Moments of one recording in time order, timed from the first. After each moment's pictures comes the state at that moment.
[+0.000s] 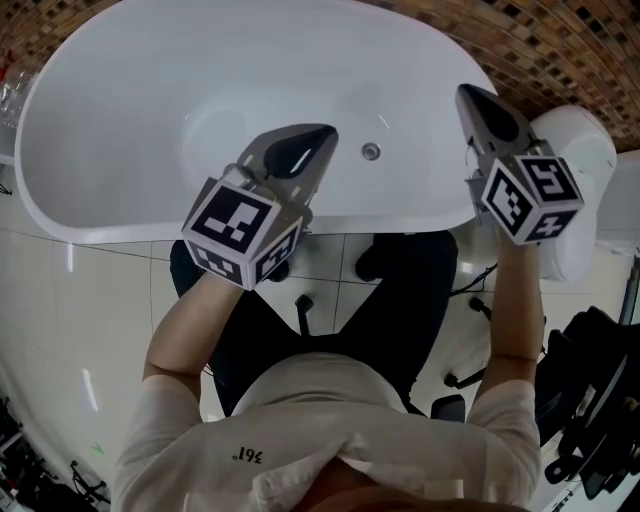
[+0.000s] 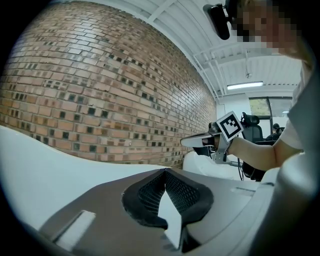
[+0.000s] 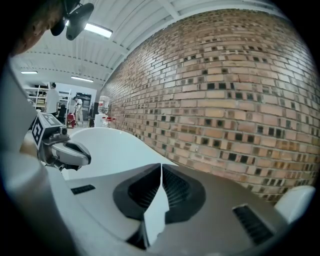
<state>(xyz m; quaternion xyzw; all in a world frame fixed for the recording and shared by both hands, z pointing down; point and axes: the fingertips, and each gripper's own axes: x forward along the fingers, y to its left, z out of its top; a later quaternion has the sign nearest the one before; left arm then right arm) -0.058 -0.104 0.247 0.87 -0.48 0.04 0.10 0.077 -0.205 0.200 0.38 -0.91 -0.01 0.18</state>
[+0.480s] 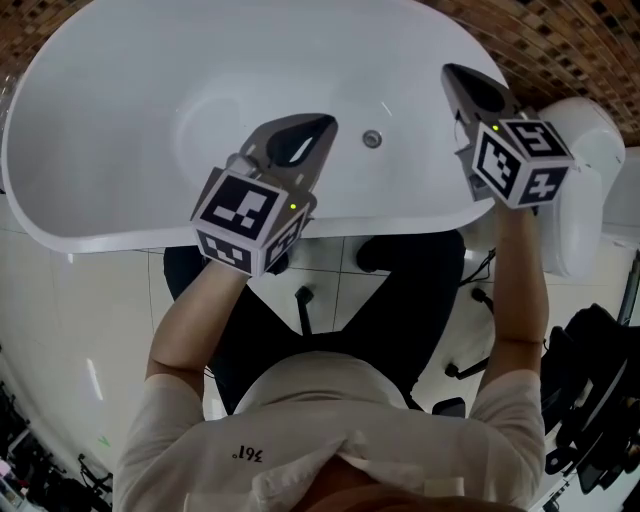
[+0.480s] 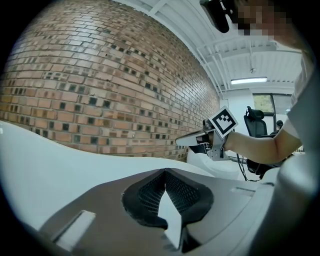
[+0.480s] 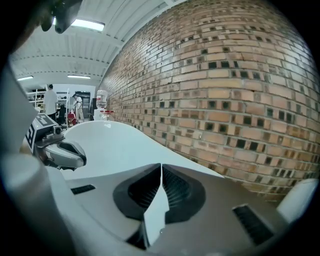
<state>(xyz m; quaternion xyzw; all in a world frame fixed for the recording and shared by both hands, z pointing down) -0.059 -0.135 0.288 0.86 -0.49 0.07 0.12 0.060 -0.252 0.254 0.37 -0.90 0.03 0.22</state>
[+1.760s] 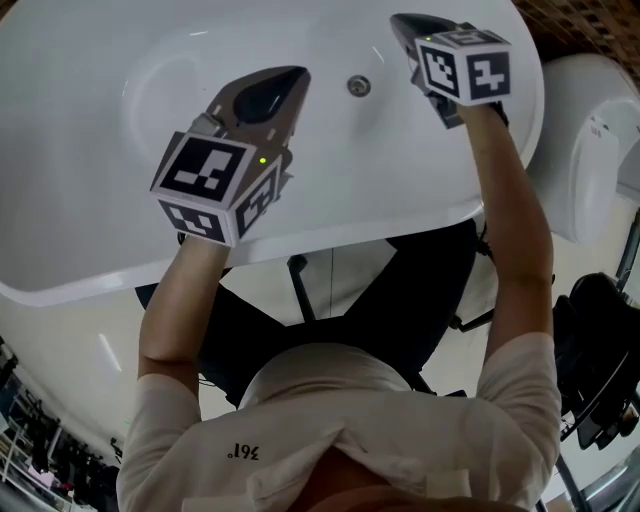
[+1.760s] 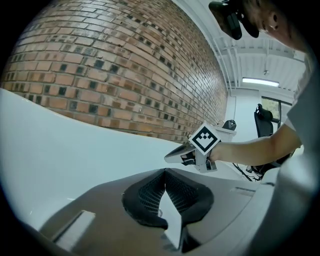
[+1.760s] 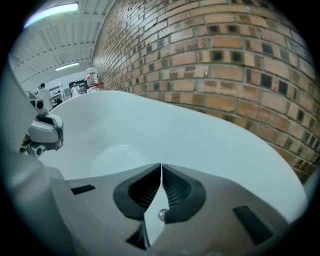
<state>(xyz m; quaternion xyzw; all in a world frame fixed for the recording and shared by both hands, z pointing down) -0.062 -0.211 0.394 0.85 -0.47 0.10 0.20 0.047 -0.348 0.459 0.33 -0.87 0.13 0.35</state>
